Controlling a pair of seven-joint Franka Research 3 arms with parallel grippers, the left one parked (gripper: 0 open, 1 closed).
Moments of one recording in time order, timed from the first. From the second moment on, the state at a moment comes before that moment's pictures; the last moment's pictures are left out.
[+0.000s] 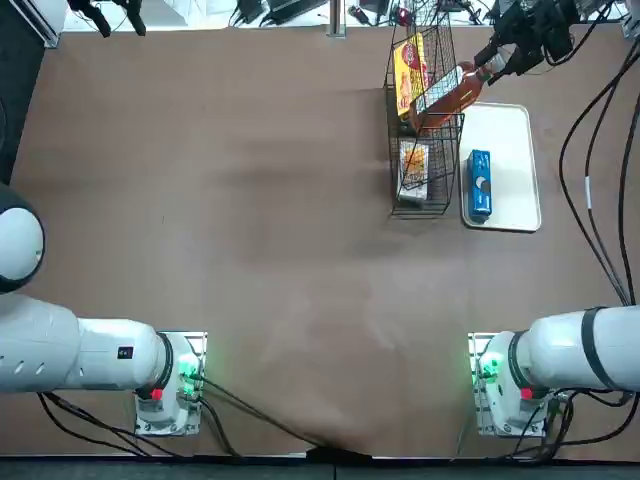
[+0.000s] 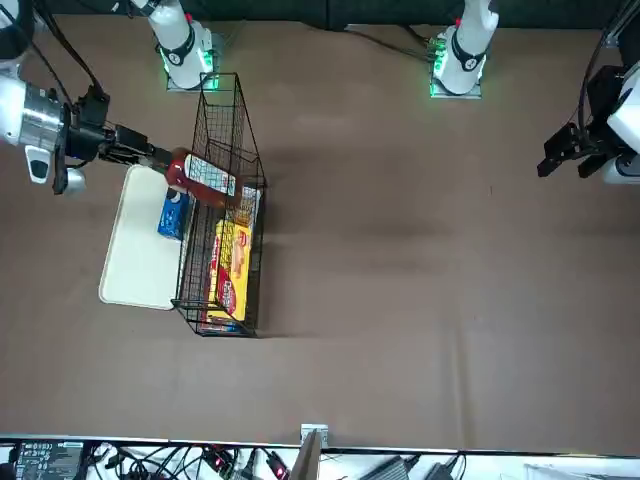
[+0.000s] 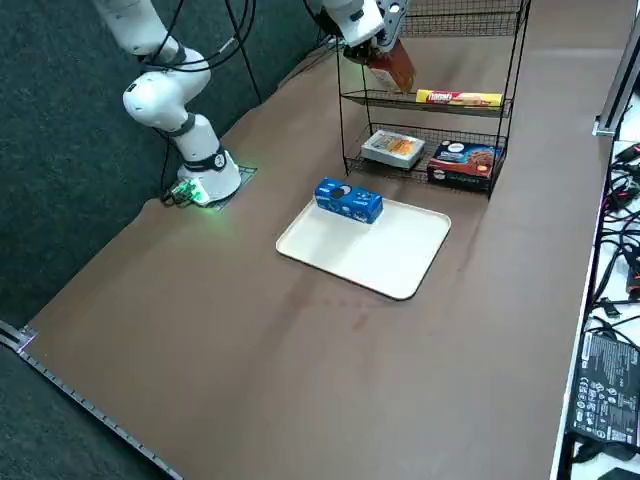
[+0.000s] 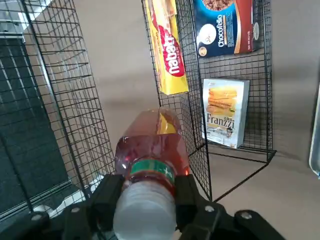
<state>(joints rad) -0.02 -0.05 -0.04 -1.95 0.73 1.66 -0.10</state>
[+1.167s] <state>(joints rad) 0.06 -0.05 -0.03 -2.04 0.74 1.80 -0.10</state>
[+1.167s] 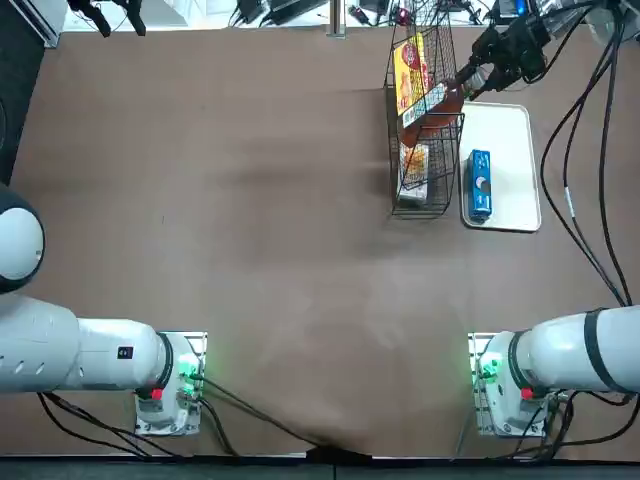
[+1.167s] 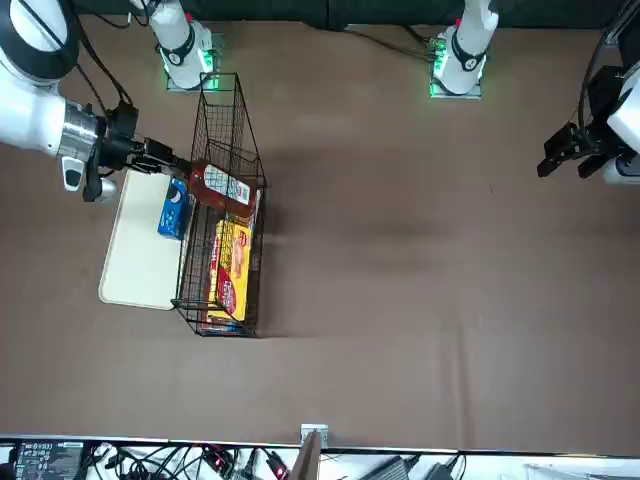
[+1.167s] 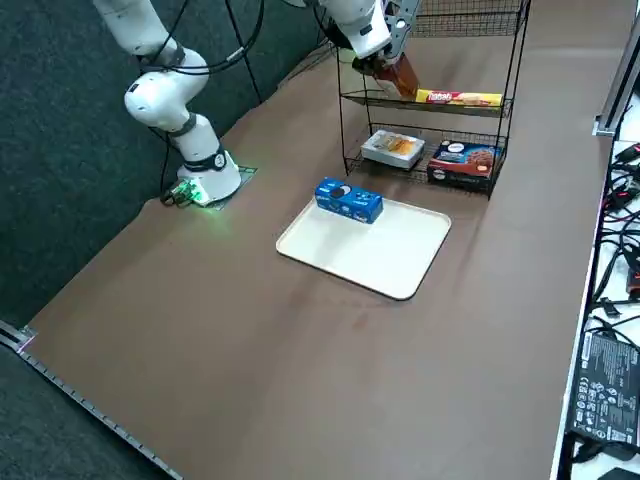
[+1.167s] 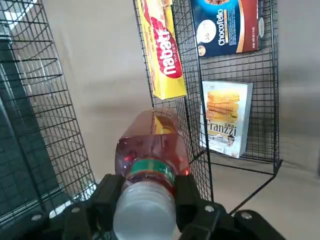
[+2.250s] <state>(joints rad) 0.09 -0.05 -0.04 -2.06 0.76 1.85 -0.10</state>
